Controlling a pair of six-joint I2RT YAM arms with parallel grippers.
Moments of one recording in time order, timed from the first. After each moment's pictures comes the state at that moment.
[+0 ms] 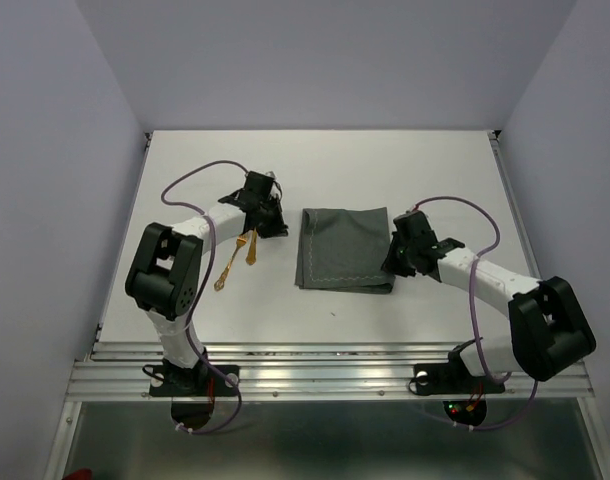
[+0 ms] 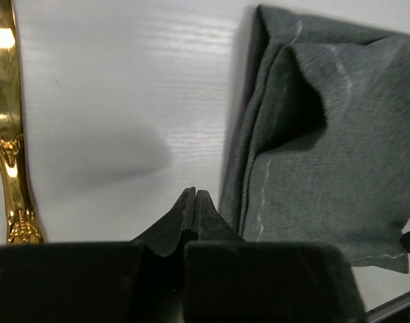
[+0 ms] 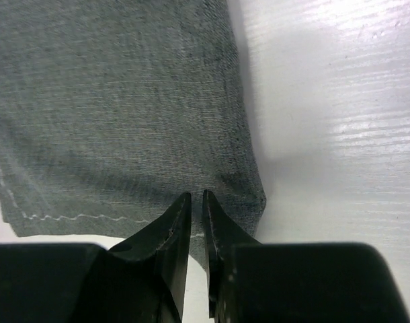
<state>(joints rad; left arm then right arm) -0.42 1.79 1.16 -0.29 0.13 -0.59 0.45 1.35 0.73 -0.34 0.09 0.73</state>
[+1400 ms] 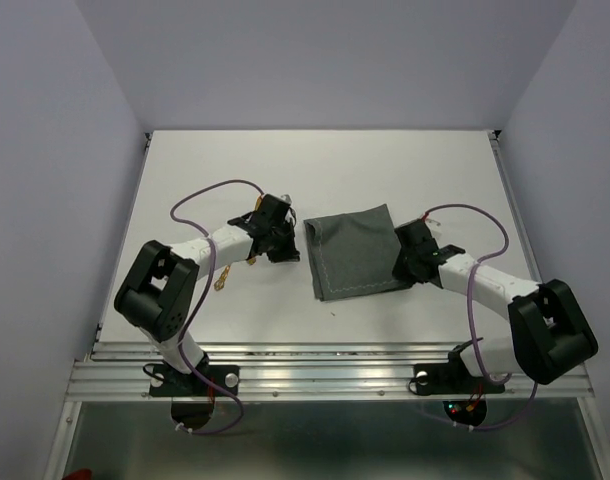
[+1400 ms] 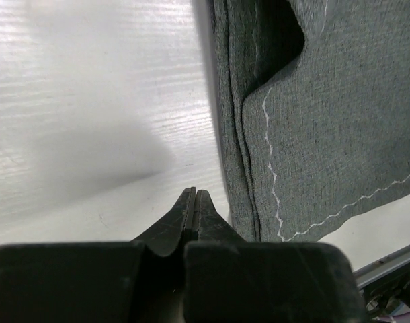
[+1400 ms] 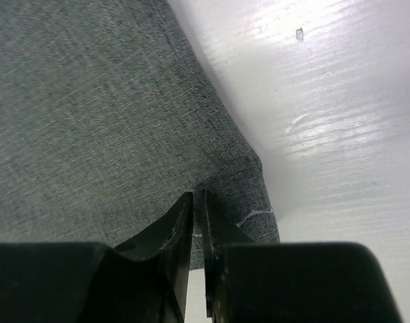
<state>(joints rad) -0.57 1.64 0.95 -0.28 0.11 -0.66 0.45 1.36 0.65 -0.34 0.27 0.77</state>
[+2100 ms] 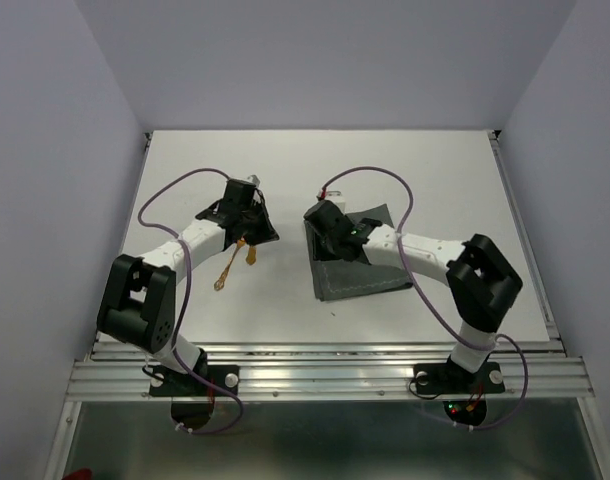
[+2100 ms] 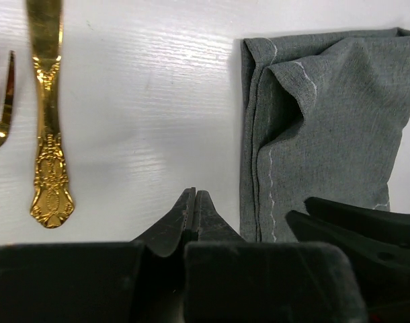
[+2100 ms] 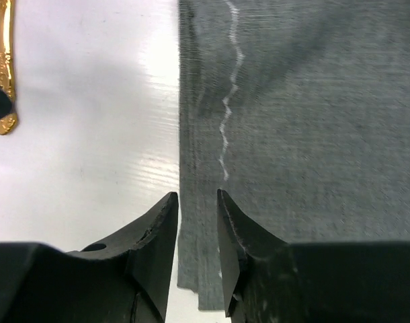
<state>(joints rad) -0.39 1.55 0.97 -0.29 0.17 -0.64 0.83 1.73 1.21 -0.38 0.31 0.65</state>
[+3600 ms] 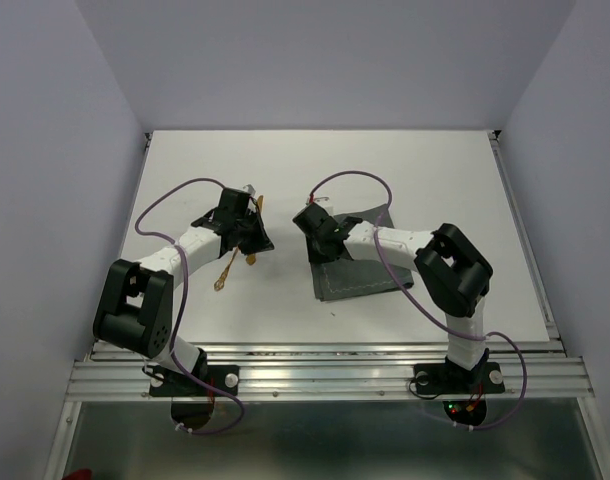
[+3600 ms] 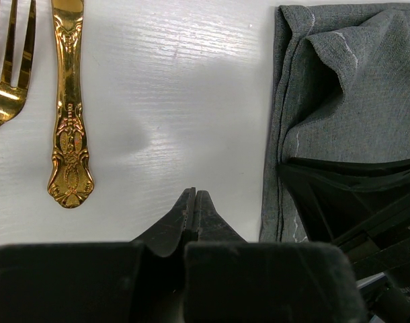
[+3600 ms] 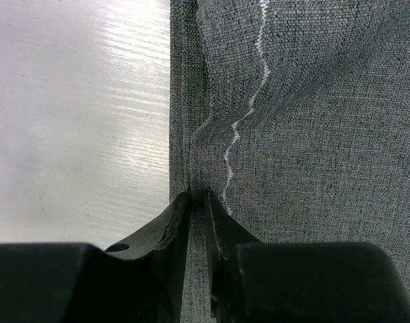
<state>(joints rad) -0.35 1.50 0.88 -0.28 0.19 -0.62 0.85 1.96 1.34 -0.41 0.30 0.61</state>
